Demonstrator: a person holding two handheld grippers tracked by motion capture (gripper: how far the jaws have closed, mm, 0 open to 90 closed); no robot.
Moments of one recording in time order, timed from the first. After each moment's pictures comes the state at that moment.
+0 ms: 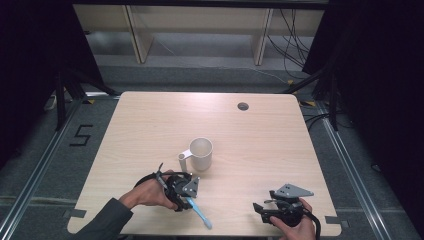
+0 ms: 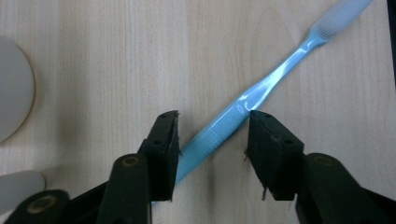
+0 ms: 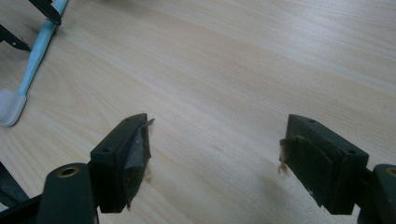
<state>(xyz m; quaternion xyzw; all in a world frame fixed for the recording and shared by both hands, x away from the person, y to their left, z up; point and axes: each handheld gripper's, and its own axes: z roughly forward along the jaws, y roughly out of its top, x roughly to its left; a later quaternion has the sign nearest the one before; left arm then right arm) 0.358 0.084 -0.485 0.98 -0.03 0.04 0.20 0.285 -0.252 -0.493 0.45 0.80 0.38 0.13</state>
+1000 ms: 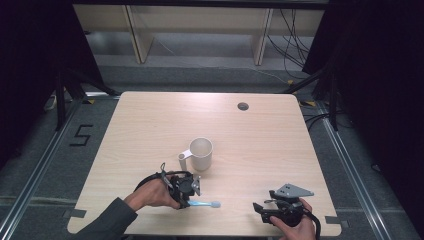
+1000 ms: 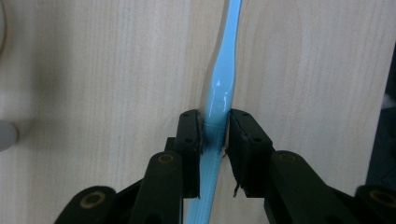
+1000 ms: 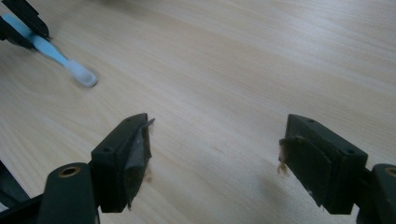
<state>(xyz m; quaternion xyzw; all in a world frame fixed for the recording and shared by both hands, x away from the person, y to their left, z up) 0.357 0.070 -0.479 0.99 0.06 0.00 0.10 0.286 -0.252 -0.493 0.45 0.80 0.38 0.13</state>
